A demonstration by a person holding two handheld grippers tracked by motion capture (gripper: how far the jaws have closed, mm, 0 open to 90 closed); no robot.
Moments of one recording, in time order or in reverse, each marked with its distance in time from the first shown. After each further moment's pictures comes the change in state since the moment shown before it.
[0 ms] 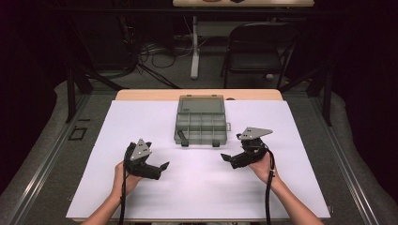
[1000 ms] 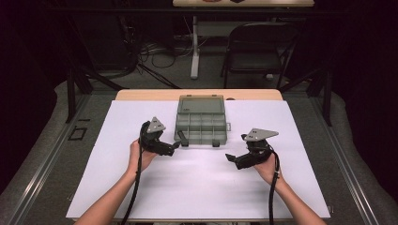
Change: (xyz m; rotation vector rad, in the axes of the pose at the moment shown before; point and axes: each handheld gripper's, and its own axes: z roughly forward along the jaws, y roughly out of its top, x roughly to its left) left arm 0.026 0.056 0.052 0.029 -0.010 -0.047; right arm -0.007 -0.010 -0.009 -0.015 -0.020 0.003
